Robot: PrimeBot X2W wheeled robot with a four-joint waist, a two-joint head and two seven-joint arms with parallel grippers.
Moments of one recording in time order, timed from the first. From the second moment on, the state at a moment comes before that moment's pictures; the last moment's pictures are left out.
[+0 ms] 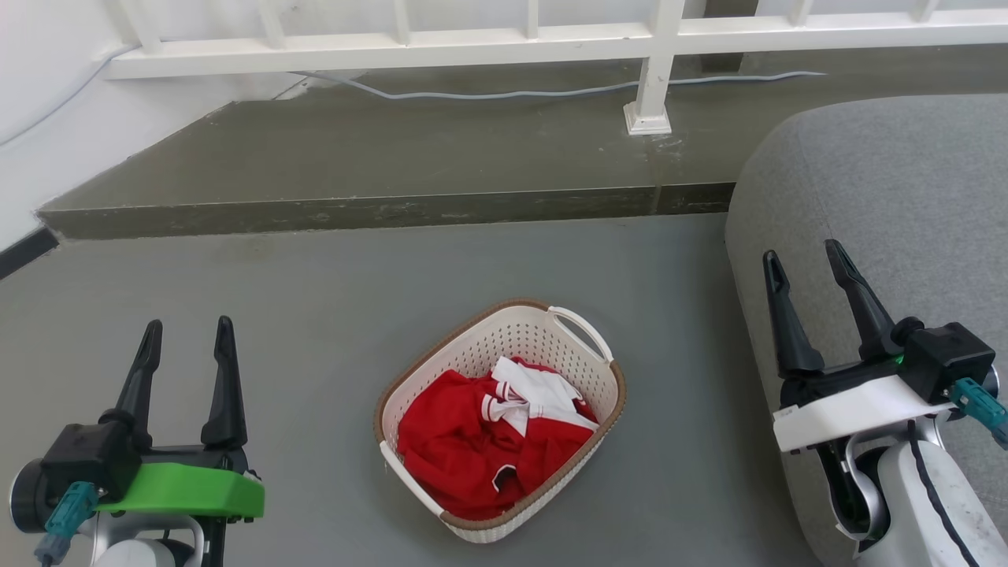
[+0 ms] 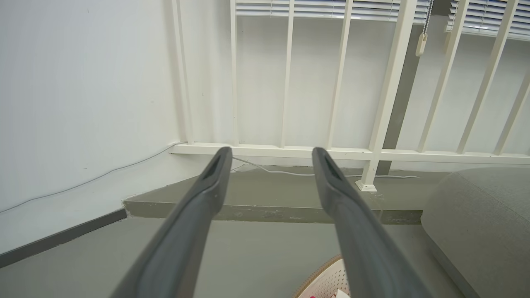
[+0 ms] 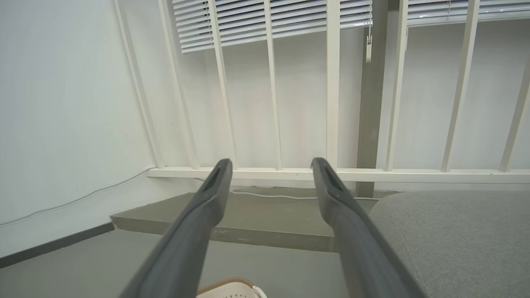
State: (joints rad) left arm -0.01 0.05 0.02 0.03 -0.23 -0.12 -0.25; right arm -0.05 -0.09 0.11 0.05 0.17 0.10 -0.25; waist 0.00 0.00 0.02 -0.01
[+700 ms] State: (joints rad) left arm -0.02 0.05 0.02 0.07 -0.25 -0.12 -0.25; right arm -0.08 -0.08 0.12 0.05 0.17 0.11 -0.25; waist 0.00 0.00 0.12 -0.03
